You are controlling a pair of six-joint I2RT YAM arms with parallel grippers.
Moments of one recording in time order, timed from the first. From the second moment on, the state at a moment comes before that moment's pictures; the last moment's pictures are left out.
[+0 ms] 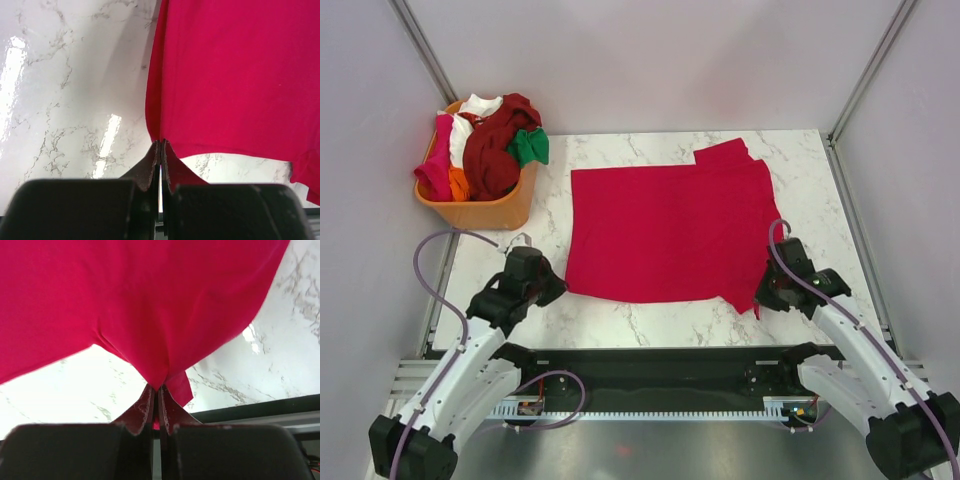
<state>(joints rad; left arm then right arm) -0.33 0.70 0.51 -0.63 -0.08 -0.84 0.32 0.85 0.61 -0.88 0.06 0.74</state>
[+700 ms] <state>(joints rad) -0.33 0.85 0.73 -0.69 -0.11 -0.81 0.32 1.13 0.95 -0.82 0.10 0.66</state>
